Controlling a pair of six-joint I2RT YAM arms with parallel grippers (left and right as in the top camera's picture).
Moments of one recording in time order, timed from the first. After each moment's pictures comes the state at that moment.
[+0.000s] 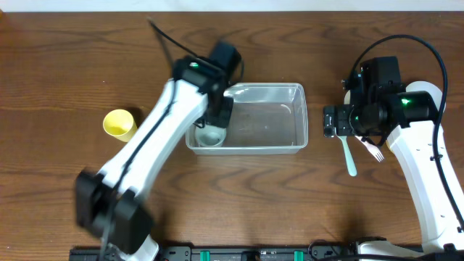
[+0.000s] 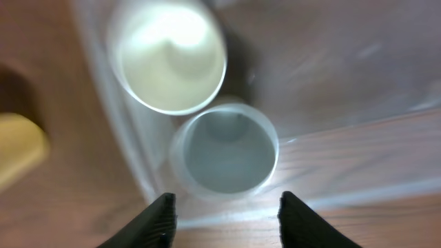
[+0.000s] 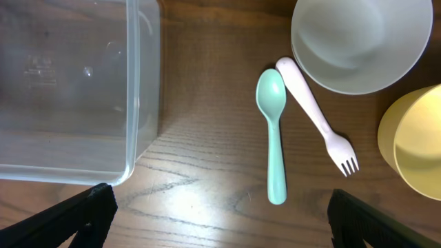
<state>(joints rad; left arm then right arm) -0.49 1.76 1.66 -1.30 -0.06 -0.26 0.10 1.42 1.28 -1.12 -0.03 0.09</state>
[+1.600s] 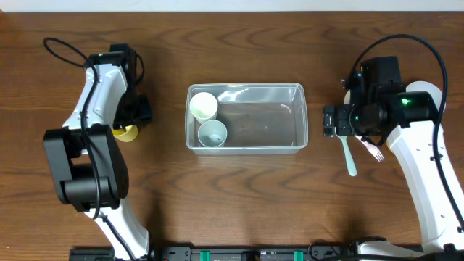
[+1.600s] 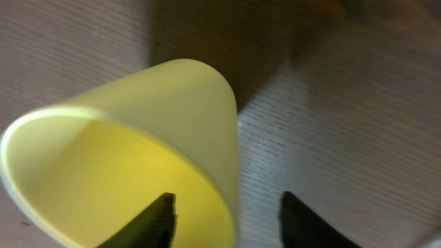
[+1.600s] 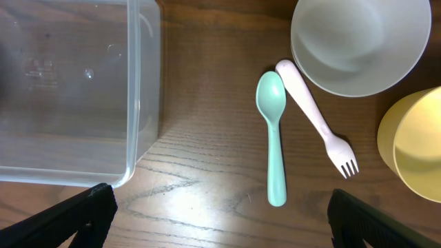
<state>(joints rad) 0.08 2.00 1.52 -1.21 -0.14 -0.27 0.10 1.42 1.28 -1.11 -0.03 0.09</state>
